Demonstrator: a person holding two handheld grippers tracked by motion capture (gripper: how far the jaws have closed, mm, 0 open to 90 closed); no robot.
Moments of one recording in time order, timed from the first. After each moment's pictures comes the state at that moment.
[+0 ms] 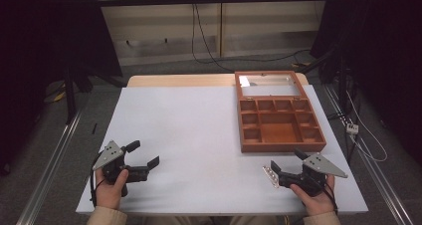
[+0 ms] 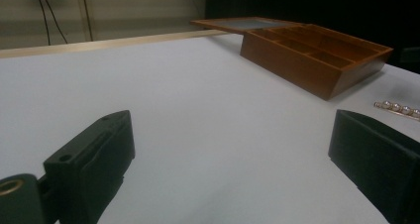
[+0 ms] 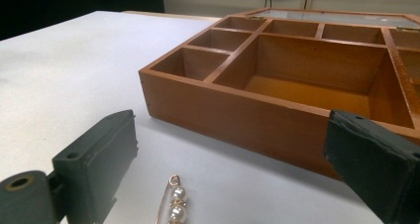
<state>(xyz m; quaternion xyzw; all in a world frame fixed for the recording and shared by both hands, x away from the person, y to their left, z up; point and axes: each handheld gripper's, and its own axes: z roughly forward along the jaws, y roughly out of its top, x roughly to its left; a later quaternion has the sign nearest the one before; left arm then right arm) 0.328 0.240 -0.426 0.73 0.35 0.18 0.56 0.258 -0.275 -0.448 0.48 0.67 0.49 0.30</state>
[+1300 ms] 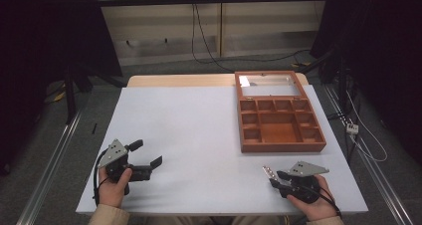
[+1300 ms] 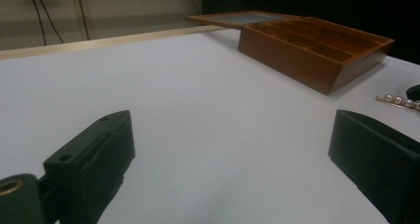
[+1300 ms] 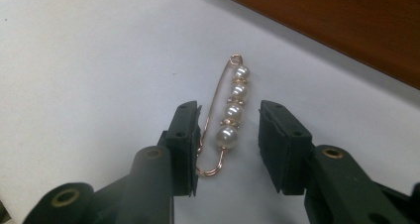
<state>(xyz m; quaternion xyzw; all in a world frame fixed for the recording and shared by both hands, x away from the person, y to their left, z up) 0.332 0.233 -0.426 0.74 0.34 0.18 0.56 0.247 -0.264 -0.456 0.44 0.81 0.36 0.17</state>
